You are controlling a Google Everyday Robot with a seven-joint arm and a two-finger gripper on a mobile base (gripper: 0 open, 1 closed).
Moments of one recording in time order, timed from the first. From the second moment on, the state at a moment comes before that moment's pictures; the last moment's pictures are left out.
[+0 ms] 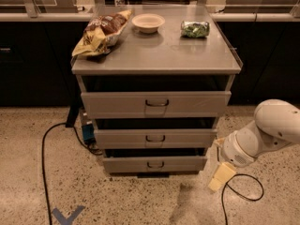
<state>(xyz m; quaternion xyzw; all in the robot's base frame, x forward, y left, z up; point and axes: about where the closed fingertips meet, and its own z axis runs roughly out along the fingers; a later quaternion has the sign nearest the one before) 0.452 -0.203 0.632 -0.53 0.81 0.17 0.15</state>
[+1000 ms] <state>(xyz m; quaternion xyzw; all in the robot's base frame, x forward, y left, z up) 0.462 -0.183 0.515 -0.49 0.82 0.22 0.20</state>
